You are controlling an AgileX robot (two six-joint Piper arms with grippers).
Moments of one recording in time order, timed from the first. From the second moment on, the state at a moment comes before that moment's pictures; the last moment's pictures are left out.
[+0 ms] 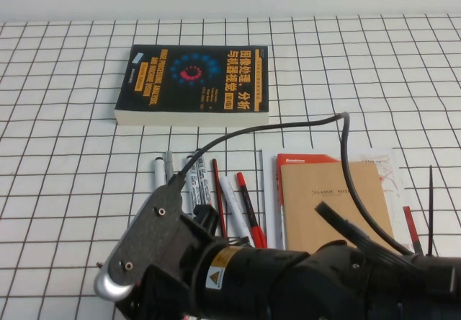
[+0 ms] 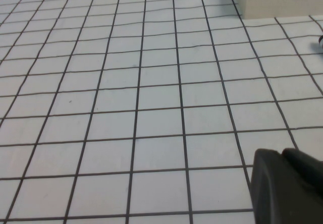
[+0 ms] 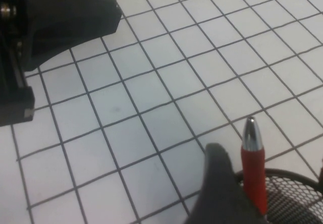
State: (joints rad) right arm 1.18 1.63 -1.04 0.62 -0.01 -0.65; left arm -0.01 -0.01 0.03 -0.03 0.38 0.12
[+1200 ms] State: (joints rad) right arm 1.19 1.80 -1.15 0.69 -0.04 -0.68; left arm -0.01 -0.01 0.03 -0.03 0.38 0.12
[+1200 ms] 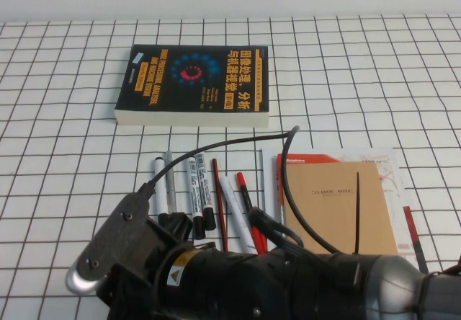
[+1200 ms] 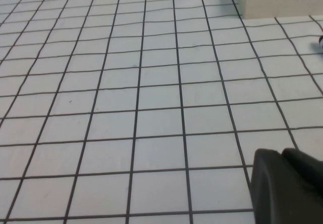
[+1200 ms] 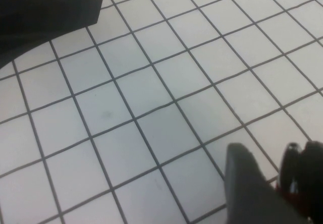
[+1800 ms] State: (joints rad) right arm 1.19 1.73 -1.15 0.72 -0.03 -0.68; left arm -0.01 -0.01 0.03 -0.03 0.38 0.12
